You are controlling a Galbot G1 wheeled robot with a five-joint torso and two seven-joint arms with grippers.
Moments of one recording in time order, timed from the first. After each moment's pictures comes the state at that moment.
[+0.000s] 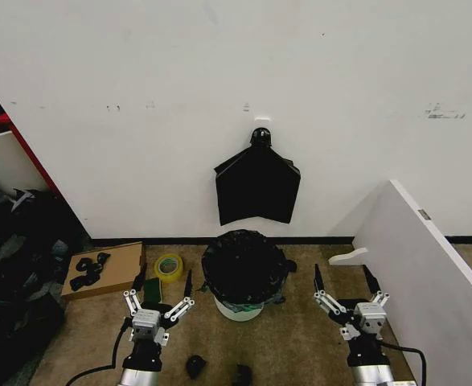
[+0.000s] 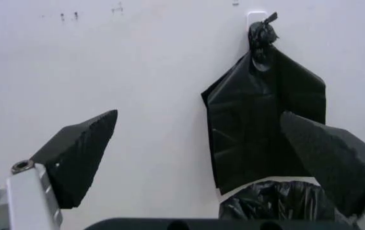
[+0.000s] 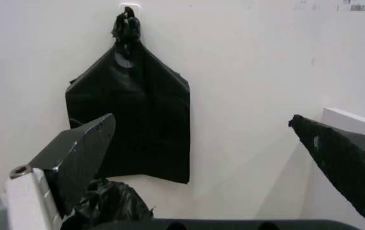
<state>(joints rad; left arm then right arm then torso) 1.82 -1.29 -0.34 -2.14 0.11 -0.49 -0.25 -1.89 1.47 0.46 2.20 -0.03 0.39 0.11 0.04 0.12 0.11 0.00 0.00</state>
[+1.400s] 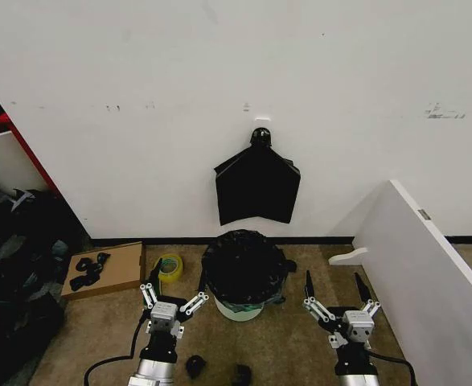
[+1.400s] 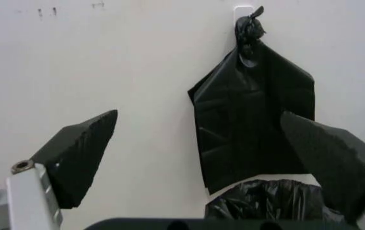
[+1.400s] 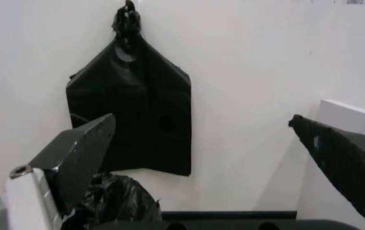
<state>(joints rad) 1.76 -1.29 -0.28 -2.13 0.15 -0.43 -0.27 -1.92 1.57 0.44 2.21 -0.11 0.39 0.09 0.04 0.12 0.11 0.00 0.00</state>
